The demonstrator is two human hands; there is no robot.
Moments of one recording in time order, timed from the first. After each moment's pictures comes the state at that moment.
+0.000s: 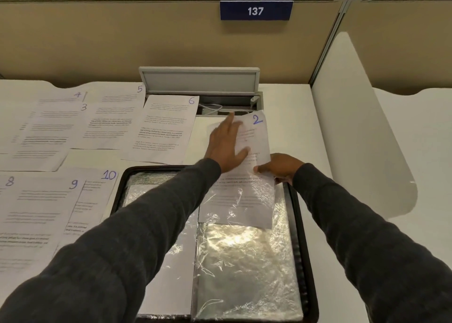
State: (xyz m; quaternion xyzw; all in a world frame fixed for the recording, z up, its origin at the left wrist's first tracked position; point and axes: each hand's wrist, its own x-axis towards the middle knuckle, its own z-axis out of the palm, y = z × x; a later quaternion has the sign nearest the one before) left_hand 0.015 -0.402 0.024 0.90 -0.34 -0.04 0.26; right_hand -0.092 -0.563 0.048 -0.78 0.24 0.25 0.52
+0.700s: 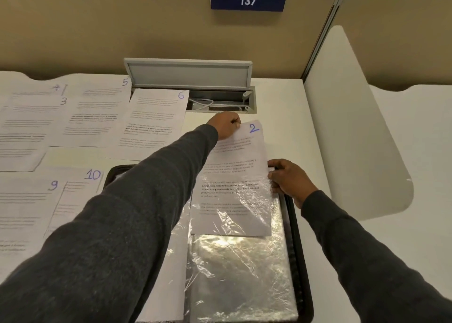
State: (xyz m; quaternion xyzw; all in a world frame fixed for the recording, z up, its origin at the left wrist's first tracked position) left_hand 0.083 -0.448 0.032 0.89 -0.31 -0.24 0.24; right_hand -0.140 -0.568 0.017 -0.72 0.36 0.07 0.59
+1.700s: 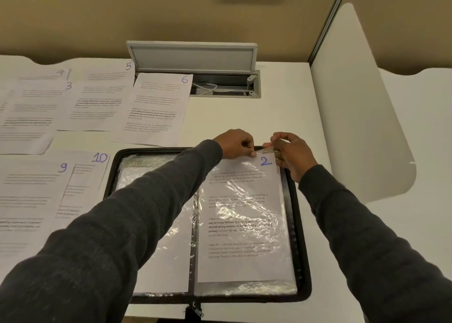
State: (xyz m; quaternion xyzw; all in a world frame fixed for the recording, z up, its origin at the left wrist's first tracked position) left_hand 0.001 -0.418 0.028 0.83 -0.37 -0.35 0.24; right_hand -0.127 -0.561 0.037 -0.62 0.39 -0.01 0.69
